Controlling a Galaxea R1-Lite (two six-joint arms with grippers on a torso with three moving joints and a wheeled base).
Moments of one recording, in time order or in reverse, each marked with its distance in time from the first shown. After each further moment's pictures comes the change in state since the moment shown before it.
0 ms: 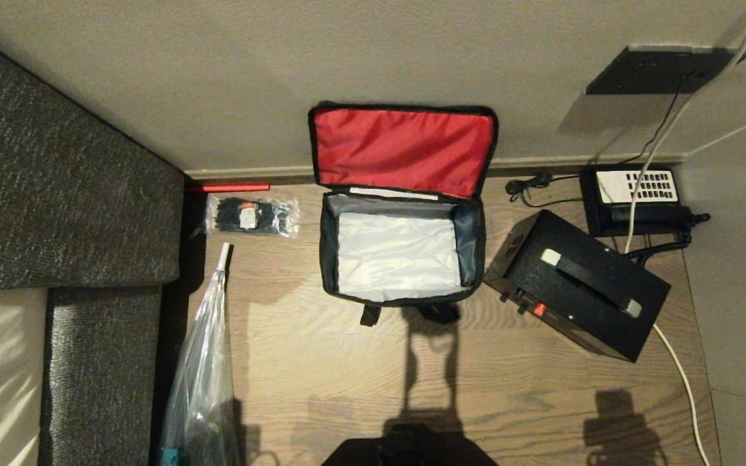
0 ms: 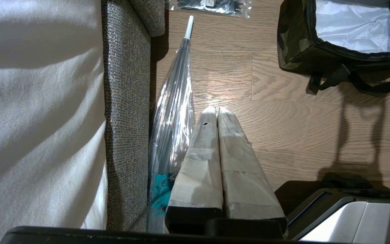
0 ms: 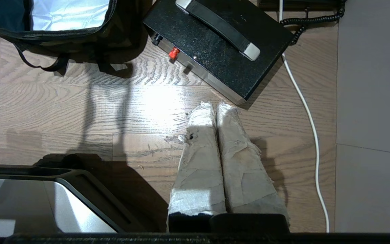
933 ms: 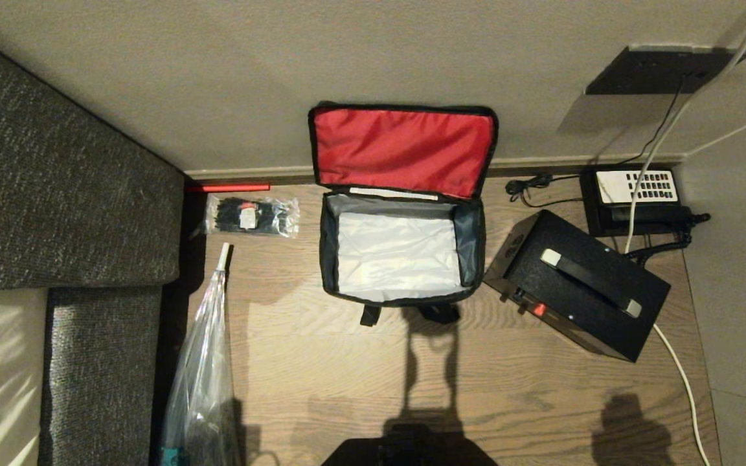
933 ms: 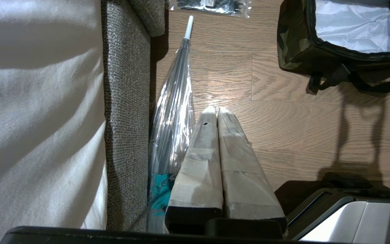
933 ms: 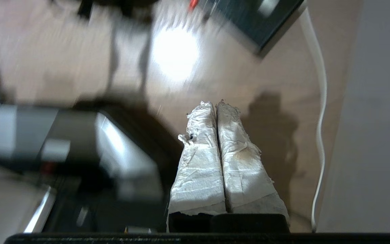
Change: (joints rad) left arm 0.000 0.000 0.000 -0.001 -0.001 0.000; right arm 0.000 0.001 -0.509 0.717 0.069 0.007
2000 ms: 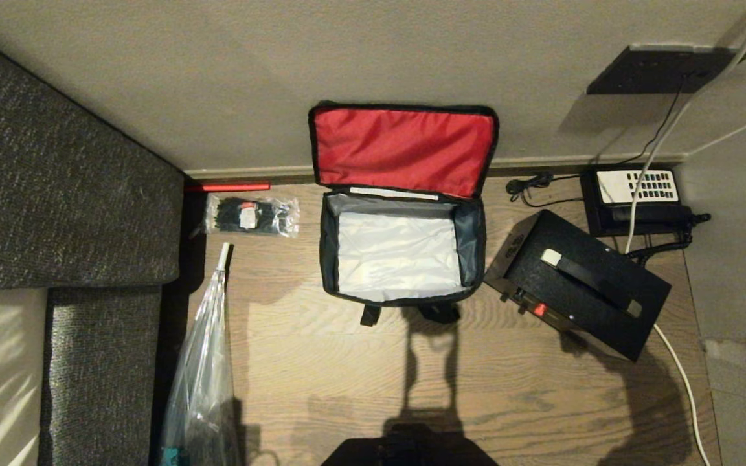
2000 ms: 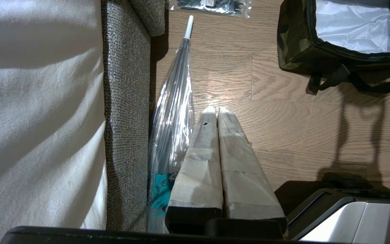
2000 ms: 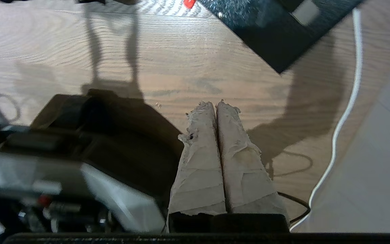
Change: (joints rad) left arm 0.000 0.000 0.000 0.001 0.000 -0.003; right arm 0.019 1.108 -0.114 -0.608 0.009 -0.009
